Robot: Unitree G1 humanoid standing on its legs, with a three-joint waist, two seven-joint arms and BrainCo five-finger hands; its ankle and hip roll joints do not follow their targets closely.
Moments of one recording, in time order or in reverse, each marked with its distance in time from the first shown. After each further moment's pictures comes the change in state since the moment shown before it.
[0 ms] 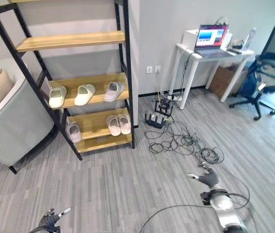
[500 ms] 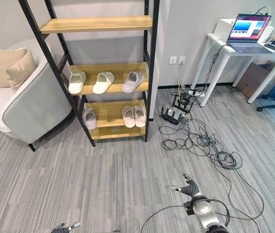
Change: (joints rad) left arm 0.005 -0.049 -0.014 0.007 0.009 0.023 -0.001; right arm 0.001 0.087 0.067 0.065 -0.008 0.028 -0.030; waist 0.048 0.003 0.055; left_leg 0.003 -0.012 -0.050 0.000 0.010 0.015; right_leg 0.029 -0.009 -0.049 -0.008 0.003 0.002
